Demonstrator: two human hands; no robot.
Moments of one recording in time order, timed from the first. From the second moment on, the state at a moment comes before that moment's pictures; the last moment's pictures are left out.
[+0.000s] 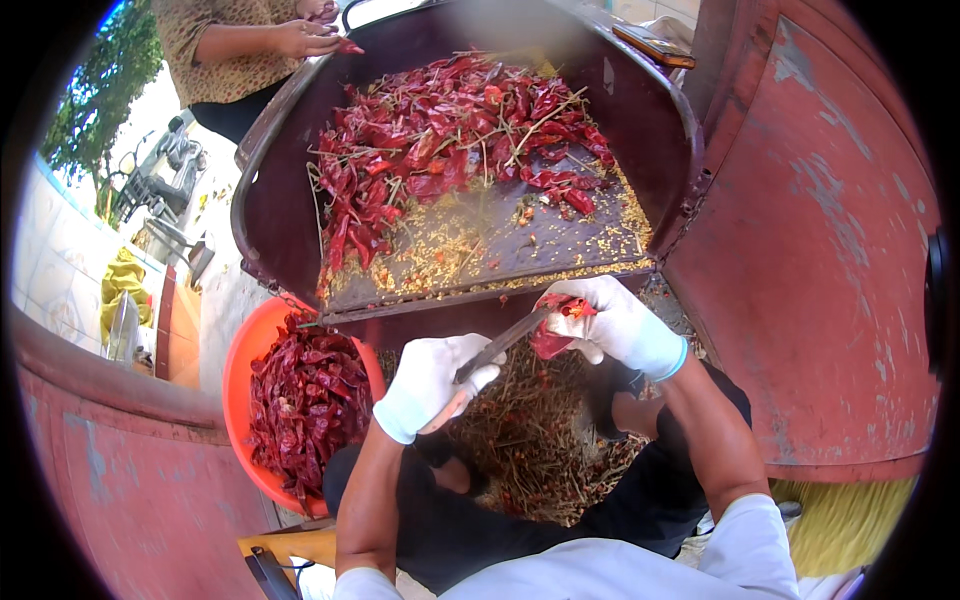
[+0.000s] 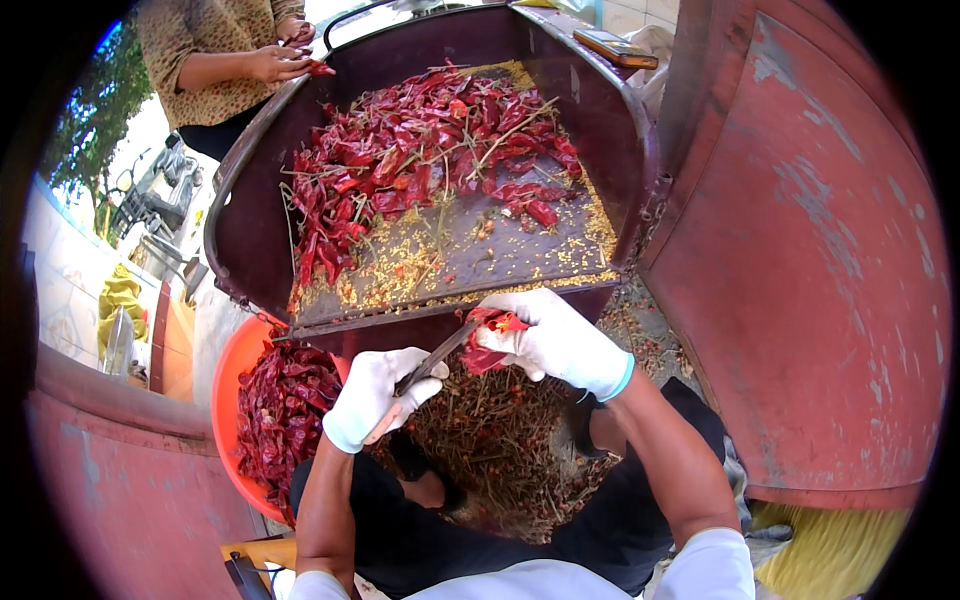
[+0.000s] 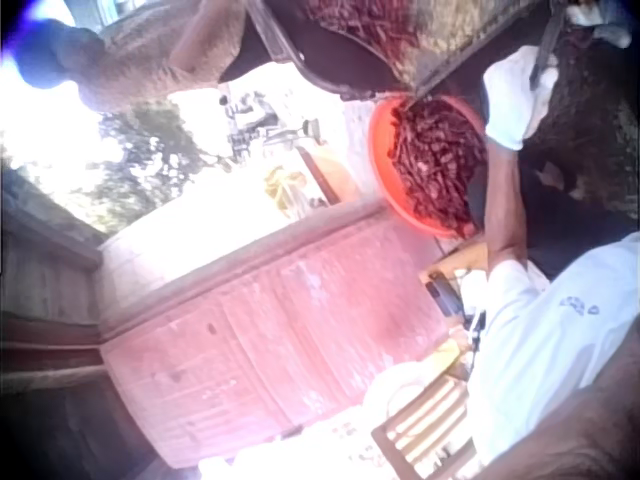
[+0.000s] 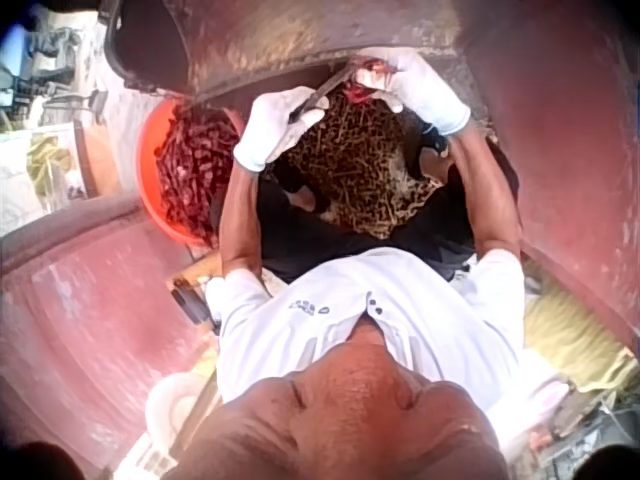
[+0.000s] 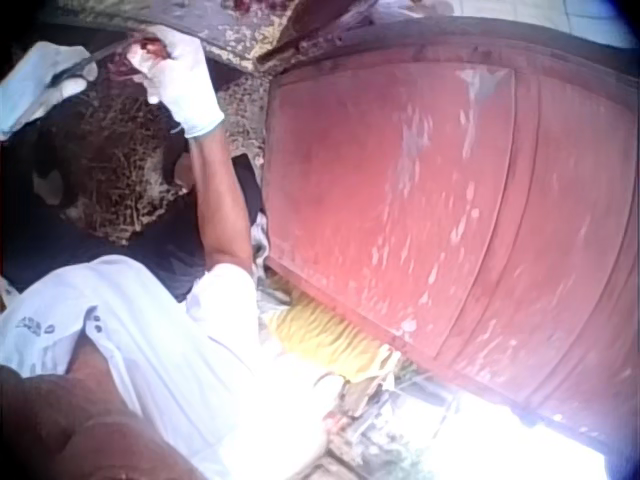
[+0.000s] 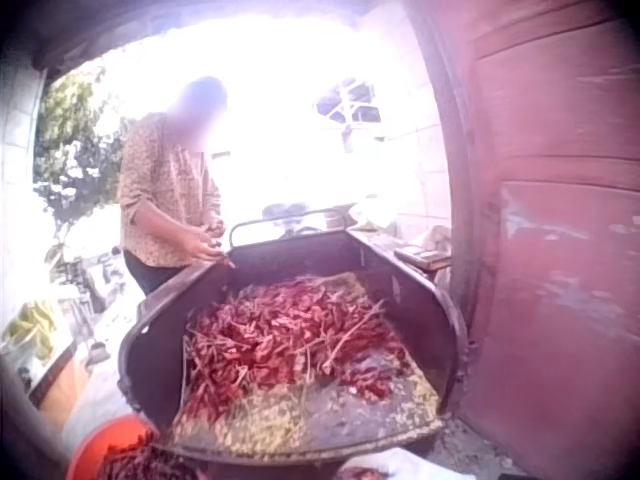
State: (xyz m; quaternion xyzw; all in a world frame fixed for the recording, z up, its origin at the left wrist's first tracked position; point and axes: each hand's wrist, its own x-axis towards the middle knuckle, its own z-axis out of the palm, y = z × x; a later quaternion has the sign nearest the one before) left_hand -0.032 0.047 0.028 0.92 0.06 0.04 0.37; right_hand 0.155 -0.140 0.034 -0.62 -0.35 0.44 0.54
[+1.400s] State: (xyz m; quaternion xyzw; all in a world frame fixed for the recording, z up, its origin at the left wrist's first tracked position) left_hand 0.022 0.041 0.016 0.65 0.22 0.32 0.65; right_hand 0.127 -0.129 0.019 -0.68 -0.51 0.04 0.53
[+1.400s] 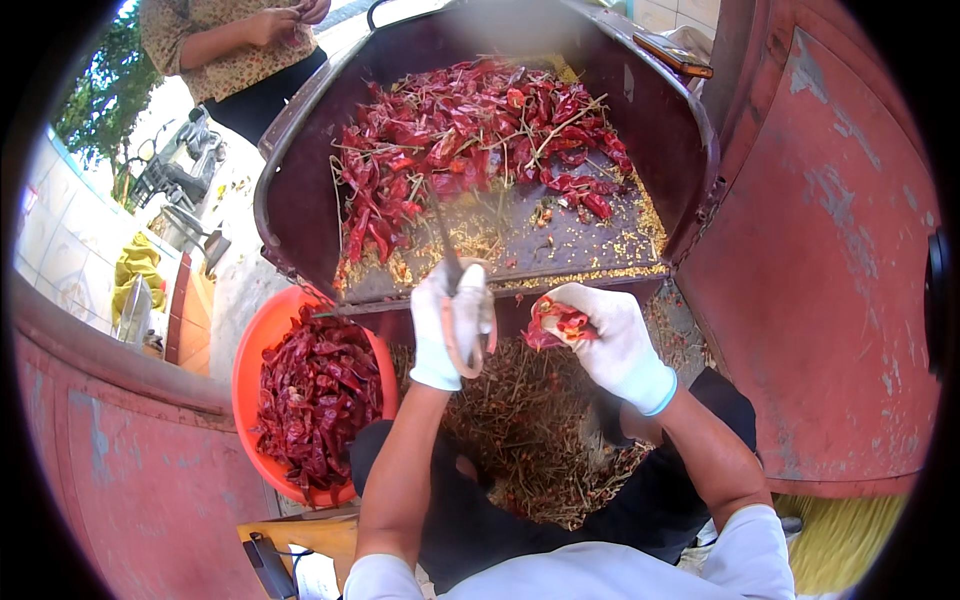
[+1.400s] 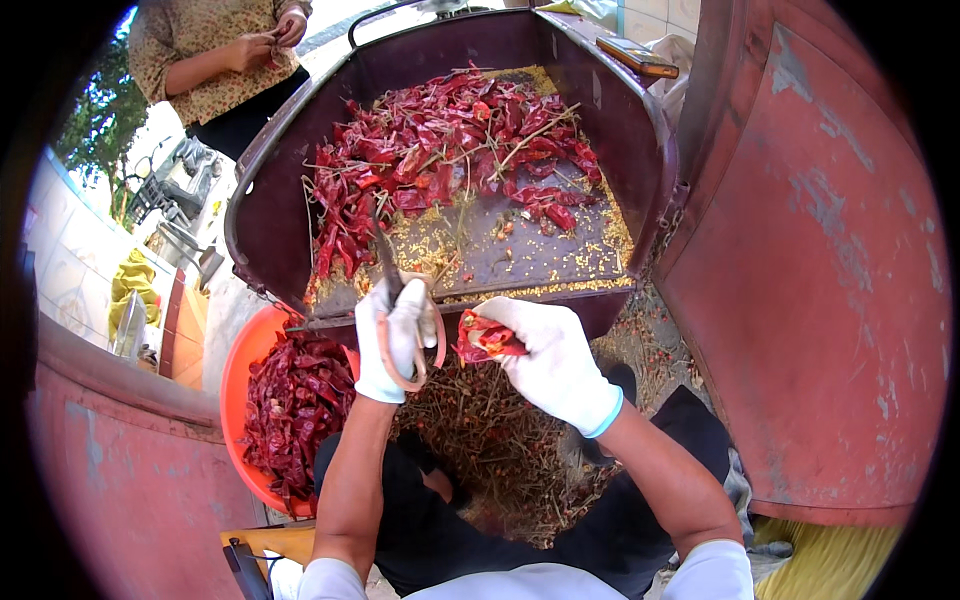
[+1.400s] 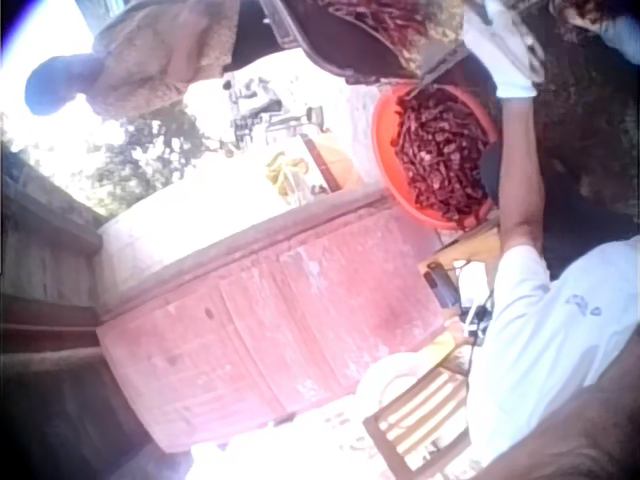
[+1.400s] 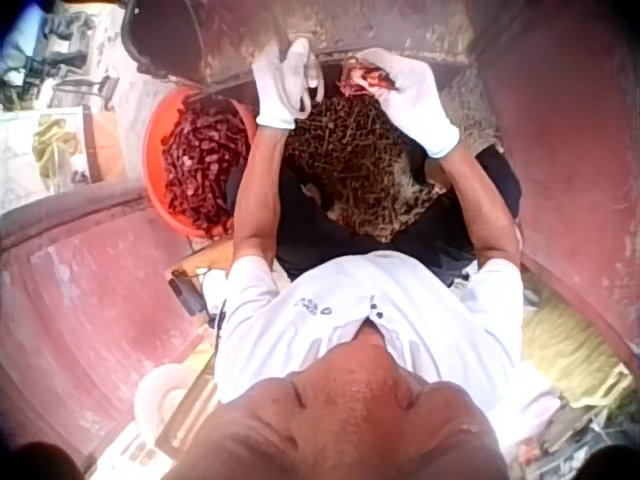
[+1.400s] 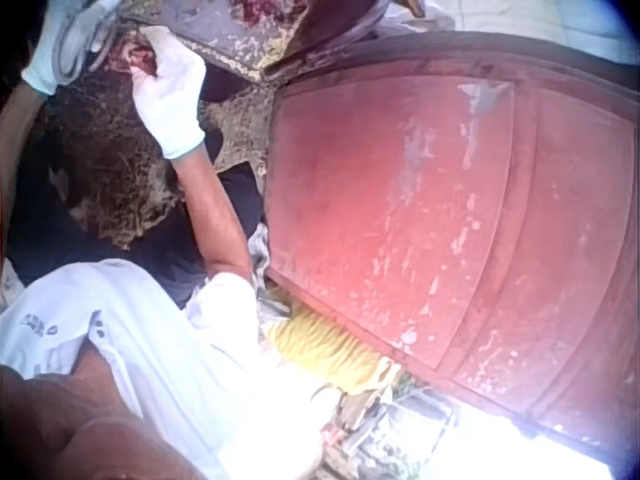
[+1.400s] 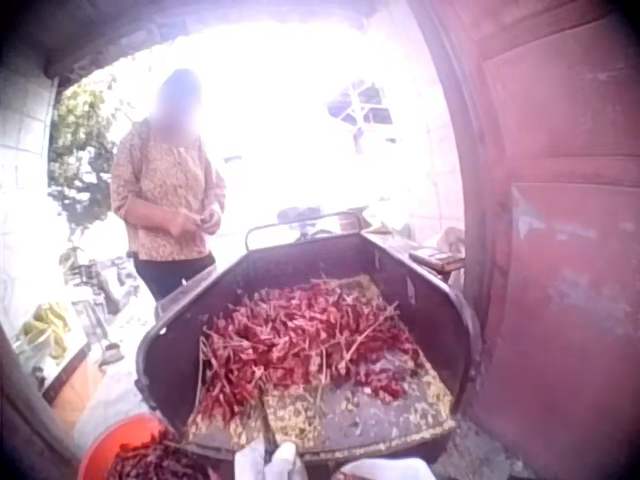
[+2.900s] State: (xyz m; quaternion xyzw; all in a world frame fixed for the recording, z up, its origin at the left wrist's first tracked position) left_hand 0.020 0.030 -0.025 0.72 0.11 0.15 0.67; right_hand -0.002 0.087 0.110 -0.63 -0.68 0.15 0.35
